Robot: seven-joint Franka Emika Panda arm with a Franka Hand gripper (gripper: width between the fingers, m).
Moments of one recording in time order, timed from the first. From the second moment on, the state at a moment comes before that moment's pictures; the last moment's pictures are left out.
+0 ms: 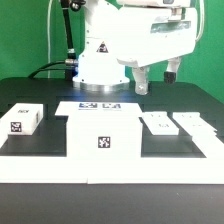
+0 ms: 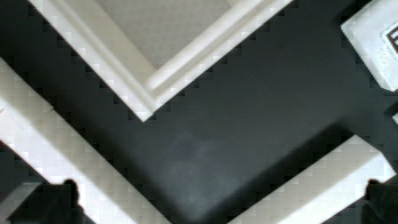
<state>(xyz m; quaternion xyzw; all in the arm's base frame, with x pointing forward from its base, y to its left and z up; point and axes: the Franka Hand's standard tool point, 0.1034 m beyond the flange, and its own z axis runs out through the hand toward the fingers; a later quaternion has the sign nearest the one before) 0.565 0.056 0.114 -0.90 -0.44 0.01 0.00</state>
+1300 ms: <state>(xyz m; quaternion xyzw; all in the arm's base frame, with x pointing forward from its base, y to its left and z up) 0.522 0.000 0.094 -0.81 -0.58 0.02 0.01</state>
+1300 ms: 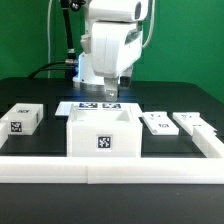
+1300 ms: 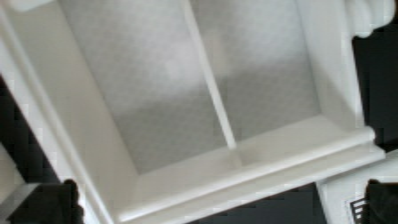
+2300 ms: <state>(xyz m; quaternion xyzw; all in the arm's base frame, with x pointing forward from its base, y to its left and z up) 0.513 0.007 0.081 -0.76 -0.65 -0.01 -0.01</state>
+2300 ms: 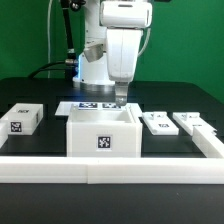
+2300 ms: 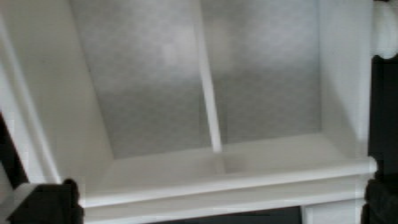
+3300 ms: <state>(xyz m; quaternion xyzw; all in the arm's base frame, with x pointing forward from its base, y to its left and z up) 0.448 0.004 0.041 -0.73 -0.68 0.01 0.00</state>
